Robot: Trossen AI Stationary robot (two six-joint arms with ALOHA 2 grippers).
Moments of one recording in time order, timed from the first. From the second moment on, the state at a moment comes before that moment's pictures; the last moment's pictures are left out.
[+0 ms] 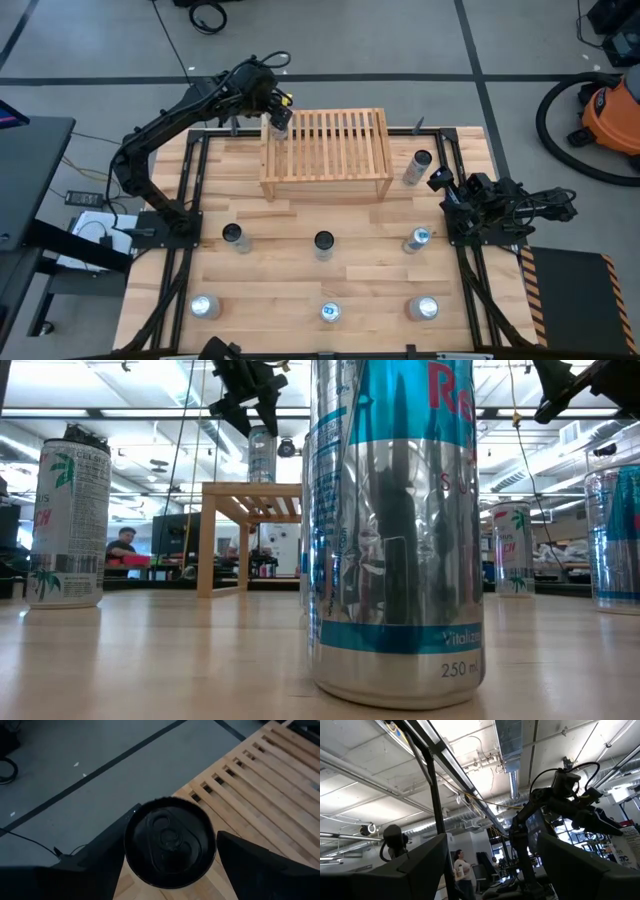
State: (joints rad) left arm 0.59 1.60 1.81 -1.01 -0.31 -0.21; right arm 0.08 0.00 0.01 0.66 -0.02 0.27
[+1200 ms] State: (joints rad) left arm 0.27 1.41 1.81 -1.15 -0.29 -0.05; right arm 0.08 0.00 0.01 0.66 -0.02 0.27
